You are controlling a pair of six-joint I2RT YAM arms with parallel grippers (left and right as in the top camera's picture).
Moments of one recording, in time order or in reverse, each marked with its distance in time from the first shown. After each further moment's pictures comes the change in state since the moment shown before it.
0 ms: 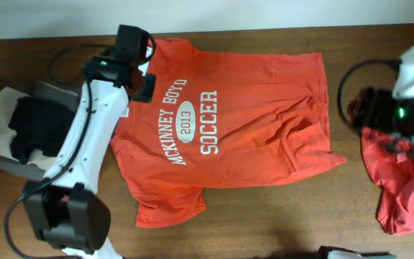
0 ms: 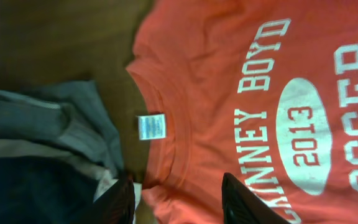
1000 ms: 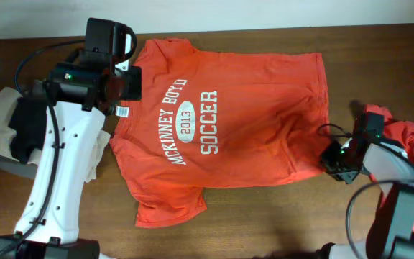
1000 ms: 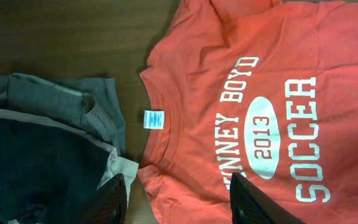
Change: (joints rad) left arm 0.012 -0.193 0.078 -0.134 0.049 -0.128; right arm -0.137 0.209 -1.142 0.975 -0.037 0.358
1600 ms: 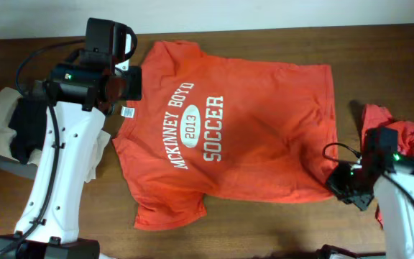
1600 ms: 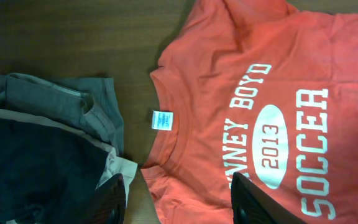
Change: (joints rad) left arm 0.000 0.000 0.000 0.001 0.003 -0.003; right arm -0.002 -0.409 0.000 -0.480 0.099 -0.039
